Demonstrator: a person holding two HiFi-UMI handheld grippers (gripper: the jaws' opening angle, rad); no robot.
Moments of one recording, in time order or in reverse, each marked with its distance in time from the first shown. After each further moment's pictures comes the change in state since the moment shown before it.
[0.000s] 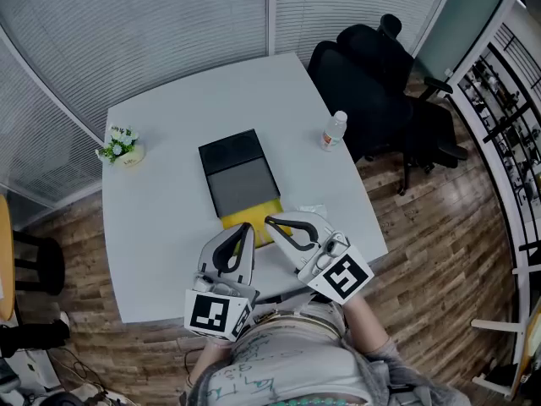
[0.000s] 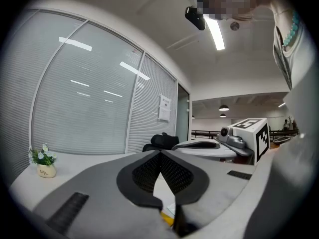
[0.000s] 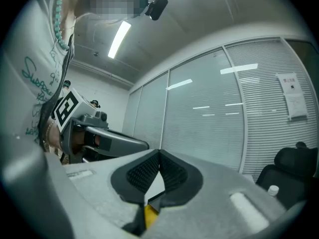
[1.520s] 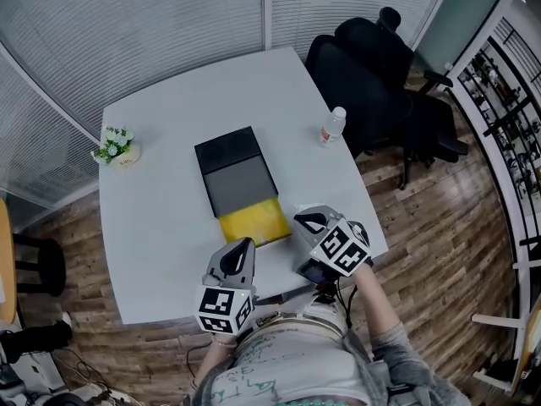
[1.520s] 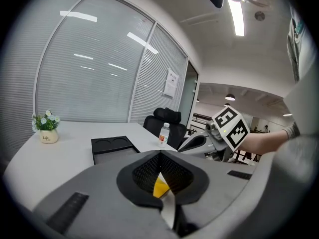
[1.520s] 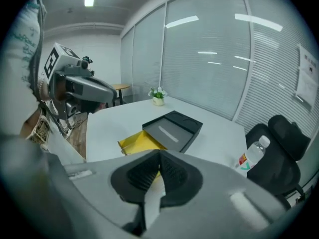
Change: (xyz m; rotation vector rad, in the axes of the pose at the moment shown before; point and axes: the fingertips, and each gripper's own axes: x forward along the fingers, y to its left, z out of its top) left arm 0.002 0.009 -0.110 -0.121 0.295 0.010; right arm -0.039 -0.048 -0.183 0.011 0.718 0.038
